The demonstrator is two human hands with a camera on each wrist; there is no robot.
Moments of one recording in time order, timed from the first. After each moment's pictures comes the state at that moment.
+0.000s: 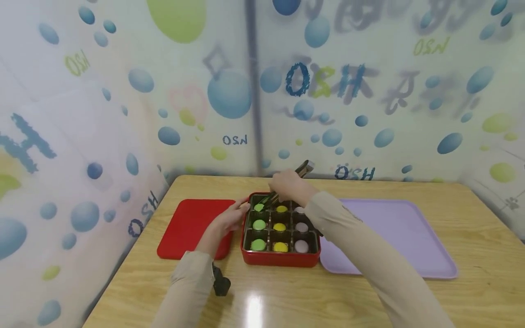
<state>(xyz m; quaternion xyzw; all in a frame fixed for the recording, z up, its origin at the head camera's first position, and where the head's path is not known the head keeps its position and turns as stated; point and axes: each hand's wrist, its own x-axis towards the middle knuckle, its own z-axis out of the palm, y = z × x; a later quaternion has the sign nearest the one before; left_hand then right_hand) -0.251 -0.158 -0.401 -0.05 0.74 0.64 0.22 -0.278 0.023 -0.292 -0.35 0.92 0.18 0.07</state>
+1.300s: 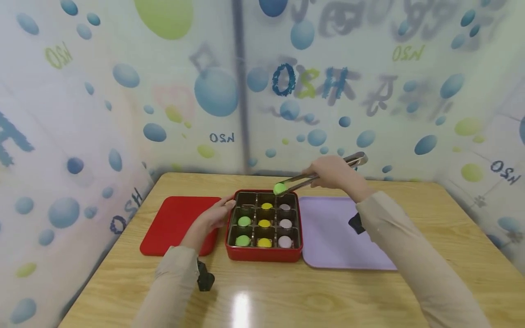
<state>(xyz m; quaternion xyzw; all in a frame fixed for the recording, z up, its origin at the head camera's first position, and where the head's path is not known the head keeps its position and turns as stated) -0.251 -0.161 -0.401 -0.05 0.75 0.62 0.23 -0.263 0.152 -0.259 -0.32 0.94 0.06 -0.01</state>
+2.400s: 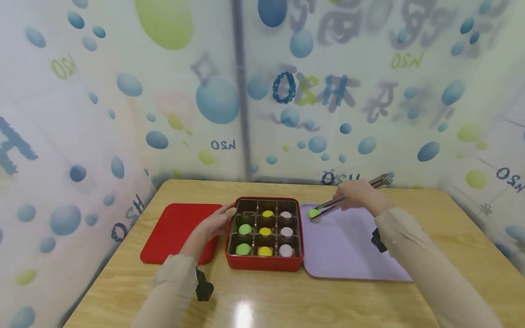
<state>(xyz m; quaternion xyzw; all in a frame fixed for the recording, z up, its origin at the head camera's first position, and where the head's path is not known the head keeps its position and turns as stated) -0.247 -0.161 -0.402 -0.04 0.76 0.61 0.22 -0.273 0.214 -0.304 -0.25 0.96 0.08 0.10</state>
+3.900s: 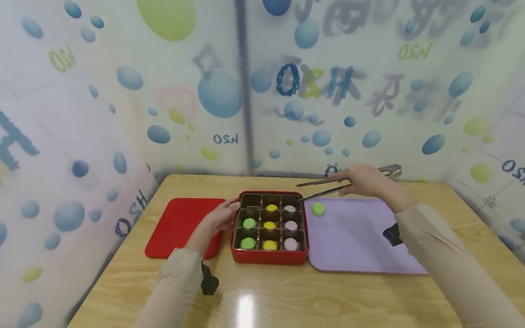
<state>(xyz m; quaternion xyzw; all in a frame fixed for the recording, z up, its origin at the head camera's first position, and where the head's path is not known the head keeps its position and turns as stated) -0.251 -0.158 -0.399 -0.08 0.75 0.62 0.22 -0.261 0.211 -0.277 -0.30 0.95 -0.02 0.02</state>
